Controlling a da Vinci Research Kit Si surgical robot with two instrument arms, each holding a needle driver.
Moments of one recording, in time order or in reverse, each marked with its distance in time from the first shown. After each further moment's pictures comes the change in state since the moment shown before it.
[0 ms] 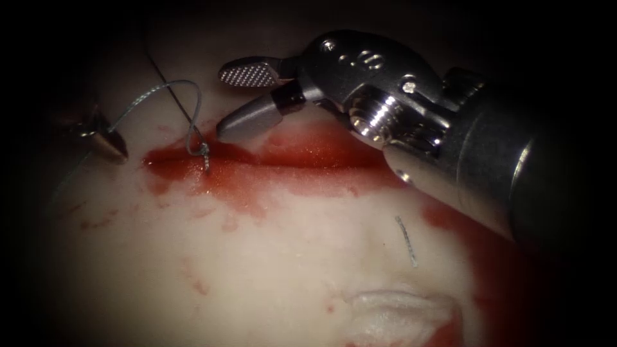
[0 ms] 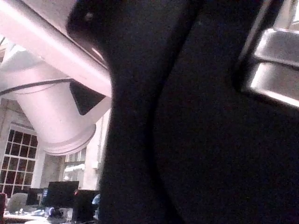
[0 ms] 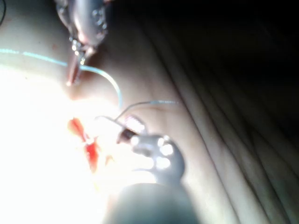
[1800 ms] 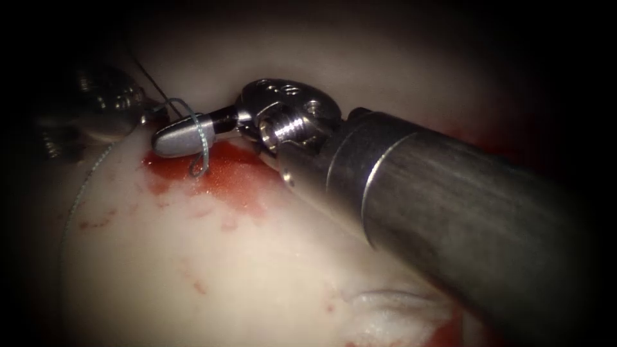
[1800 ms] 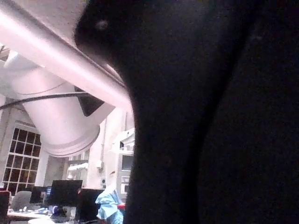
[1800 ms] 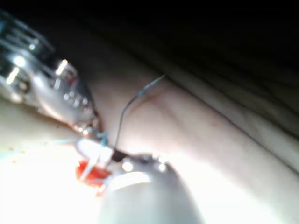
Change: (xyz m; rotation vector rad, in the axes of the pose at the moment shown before) right arm -0.007 0.001 0.008 0.522 0.341 0.577; left arm 0.000 0.004 0.008 -0.337 -0.122 0.205
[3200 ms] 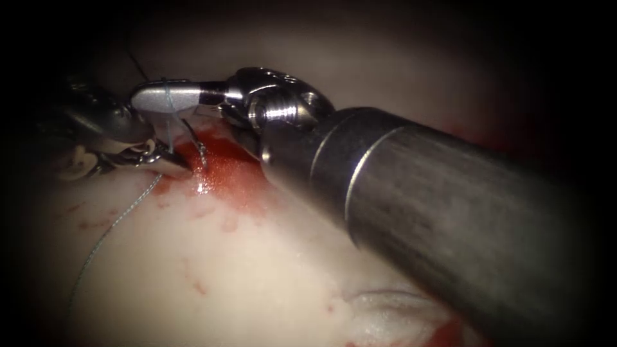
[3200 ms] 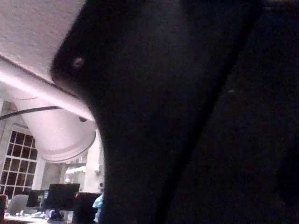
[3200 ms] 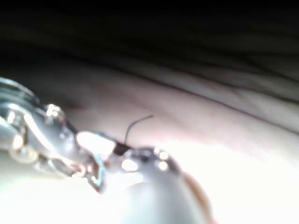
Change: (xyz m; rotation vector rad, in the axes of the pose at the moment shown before) right arm 0.002 -0.001 0.001 -0.029 0.337 -0.182; left arm 0.001 -0.003 0.001 0.358 -0.058 -0.615
